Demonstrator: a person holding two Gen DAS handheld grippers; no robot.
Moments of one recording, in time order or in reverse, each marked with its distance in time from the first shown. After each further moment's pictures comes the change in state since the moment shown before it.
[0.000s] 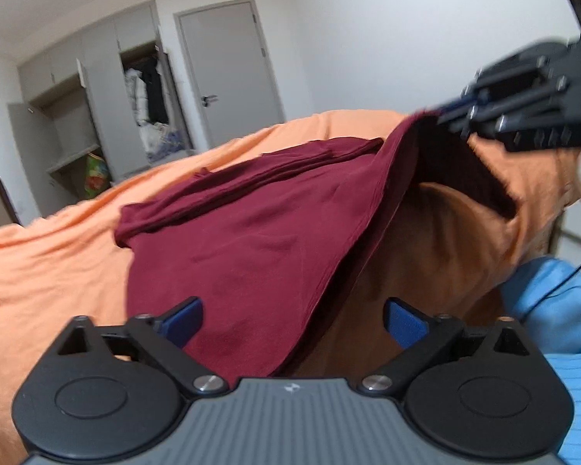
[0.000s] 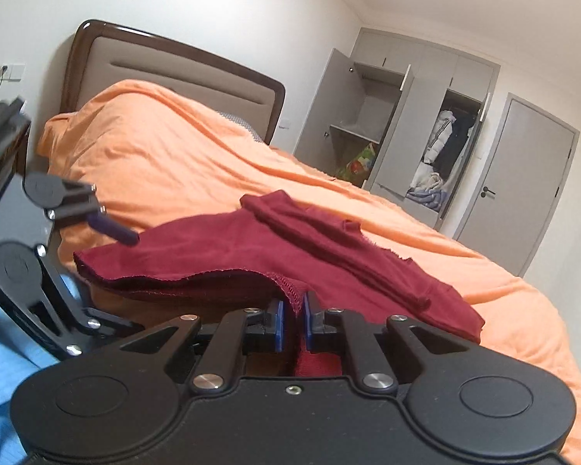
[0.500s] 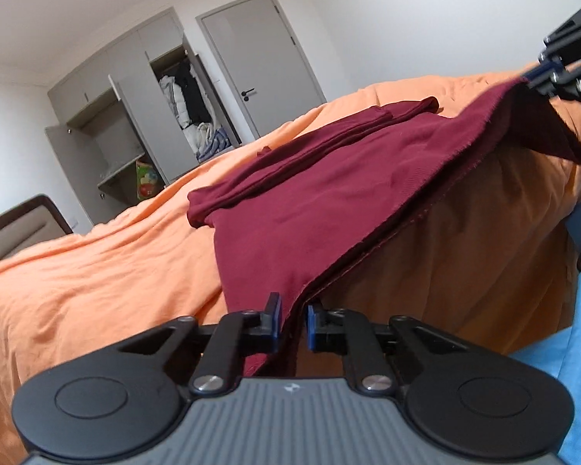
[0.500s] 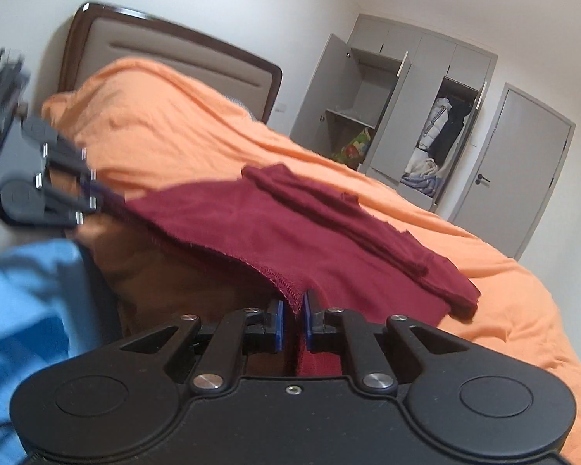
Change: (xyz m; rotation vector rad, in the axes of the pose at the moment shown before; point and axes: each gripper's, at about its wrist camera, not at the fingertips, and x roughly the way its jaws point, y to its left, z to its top) left arm -0.005 0.024 -0.028 0.110 0.038 0.173; right arm -0.008 0.016 -0.035 -0.031 0.062 -0.032
